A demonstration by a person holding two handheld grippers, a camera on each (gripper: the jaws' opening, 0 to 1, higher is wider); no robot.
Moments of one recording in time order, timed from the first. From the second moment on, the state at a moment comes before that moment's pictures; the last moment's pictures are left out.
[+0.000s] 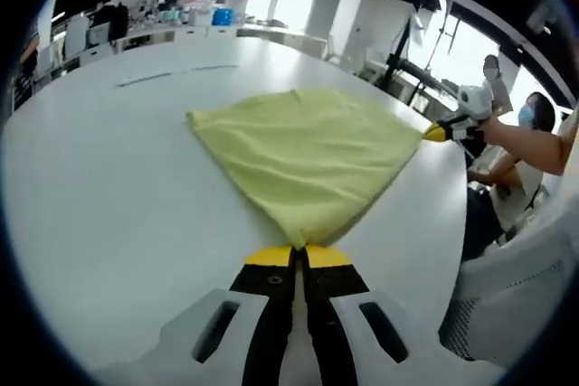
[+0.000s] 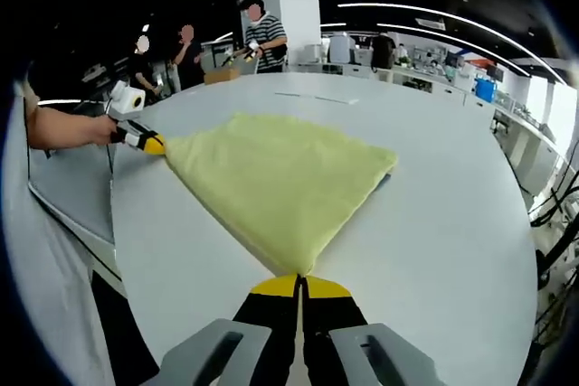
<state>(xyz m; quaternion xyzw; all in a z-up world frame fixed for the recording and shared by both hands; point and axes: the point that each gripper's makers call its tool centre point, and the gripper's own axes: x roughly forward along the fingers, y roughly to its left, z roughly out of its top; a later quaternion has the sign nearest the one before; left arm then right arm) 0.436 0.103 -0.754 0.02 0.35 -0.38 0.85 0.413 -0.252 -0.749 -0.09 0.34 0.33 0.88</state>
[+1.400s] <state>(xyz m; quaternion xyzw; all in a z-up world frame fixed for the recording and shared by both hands) 0.333 0.076 -0.659 -0.01 0.31 -0.36 0.88 0.327 -0.219 -0.680 -0.02 0.33 0.33 0.88</state>
